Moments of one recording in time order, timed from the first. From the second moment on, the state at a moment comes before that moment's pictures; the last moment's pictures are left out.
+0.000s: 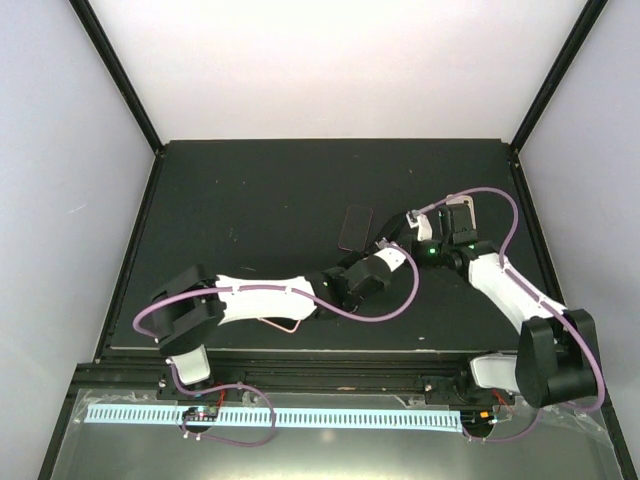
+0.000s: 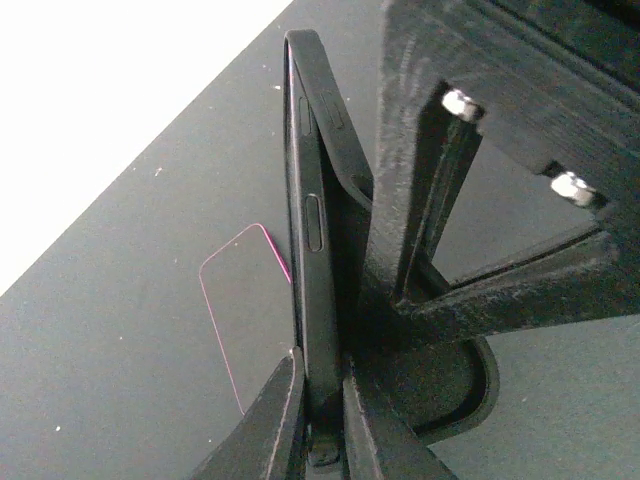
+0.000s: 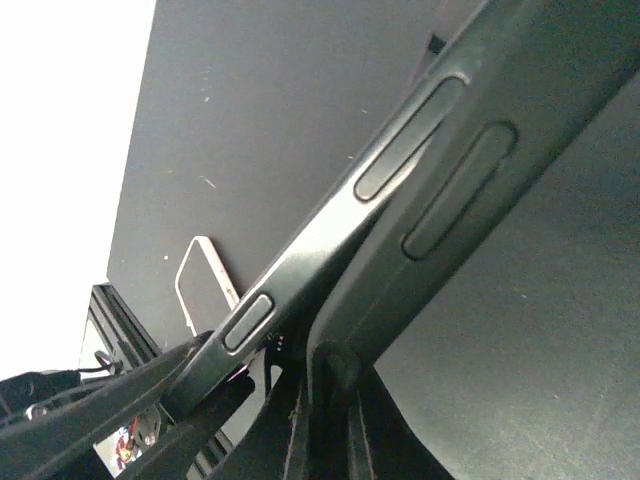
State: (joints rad) left arm -1.18 1.77 1.11 0.05 -0.67 0.11; right arm 0.21 1.31 0.74 -0.35 -0.73 0.39
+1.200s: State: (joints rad) left arm -1.07 1.44 0.94 -0.28 -0.84 -0.20; right arm 0.13 1.18 0.77 -0.40 -0.35 0.14
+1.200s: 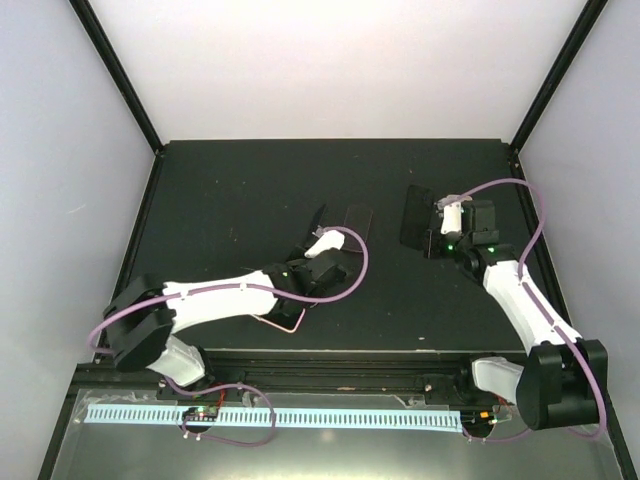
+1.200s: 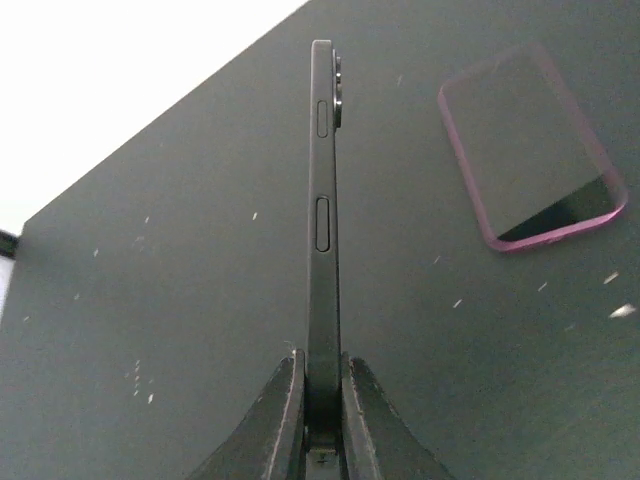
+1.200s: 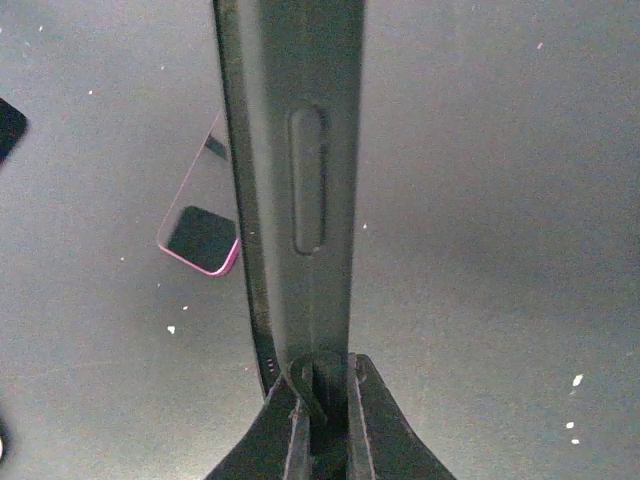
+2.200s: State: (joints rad) left arm -0.94 2.02 1.17 -0.17 -0.93 0.15; right arm 0.06 1.14 0.76 -0.38 -0.34 0.11
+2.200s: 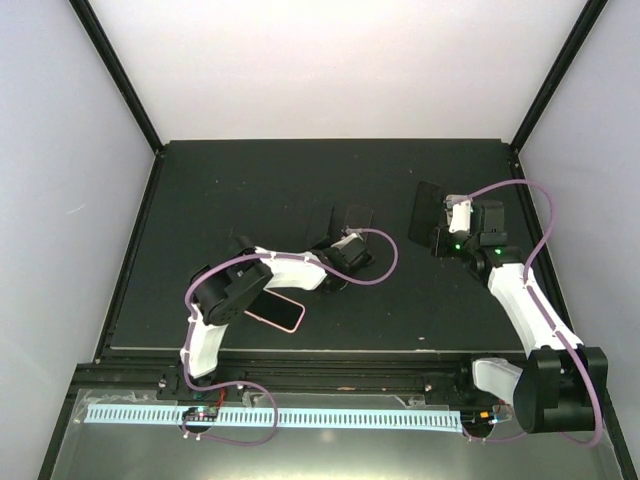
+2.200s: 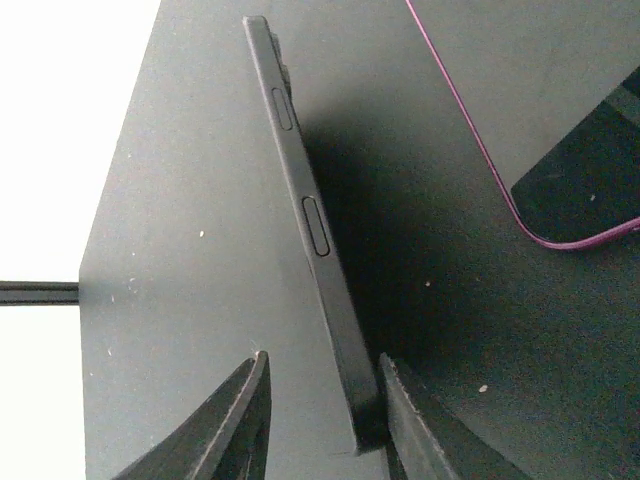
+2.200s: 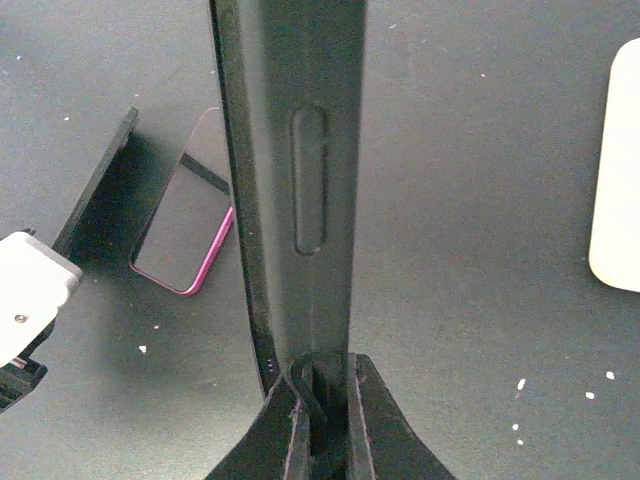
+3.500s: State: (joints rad) left arm -0.94 1.08 0.48 0.11 -0.15 -0.21; right arm -0.03 1.68 1.20 -0.77 -0.38 -0.20
